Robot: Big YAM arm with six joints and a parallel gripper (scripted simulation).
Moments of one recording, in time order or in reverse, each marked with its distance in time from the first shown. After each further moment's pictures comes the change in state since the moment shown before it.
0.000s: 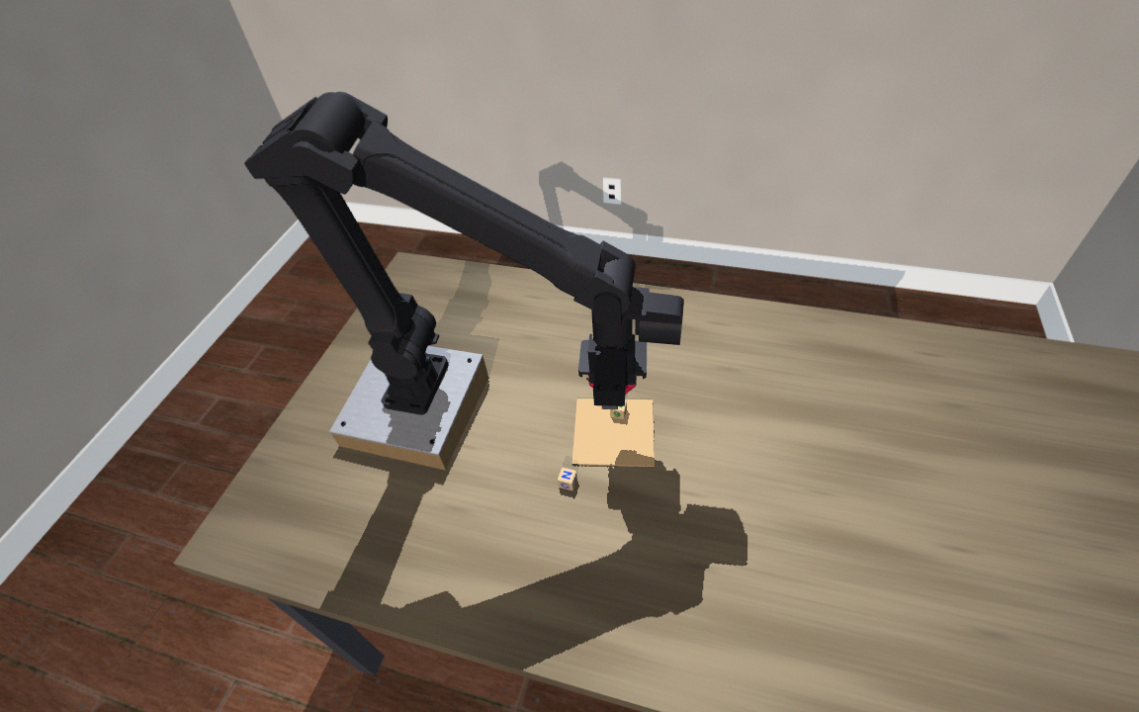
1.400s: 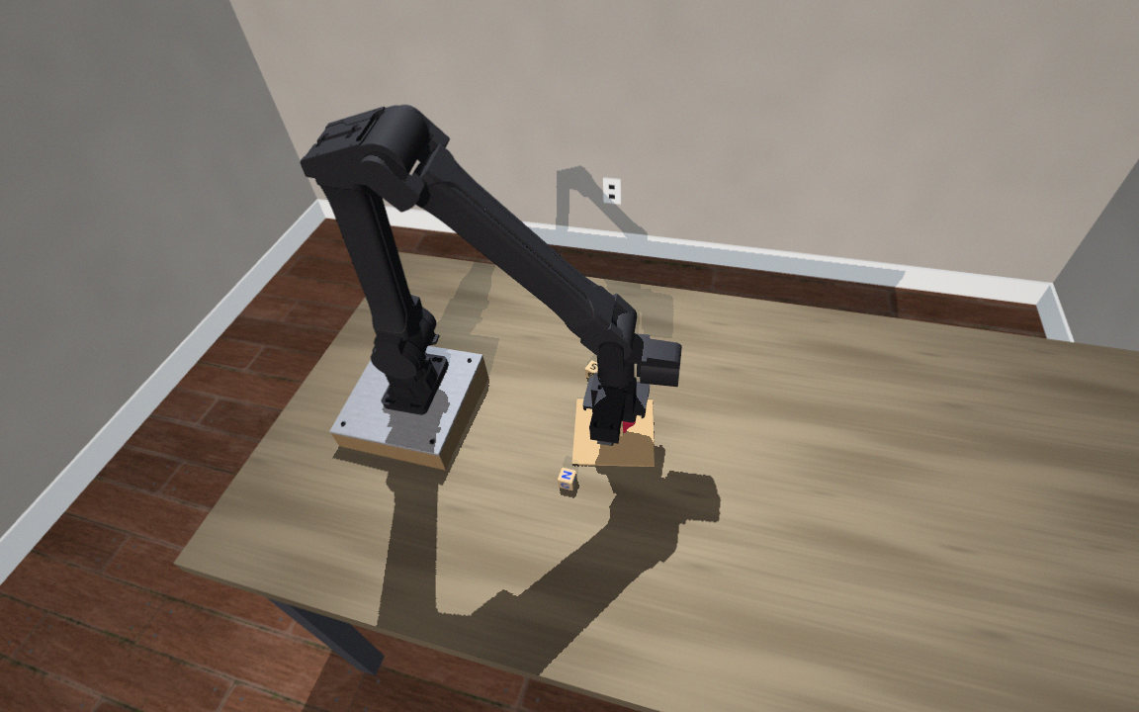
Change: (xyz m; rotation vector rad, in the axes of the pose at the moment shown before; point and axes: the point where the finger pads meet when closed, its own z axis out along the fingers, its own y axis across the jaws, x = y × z) arm -0.002 0.005 0.095 -0.005 -0.016 0.133
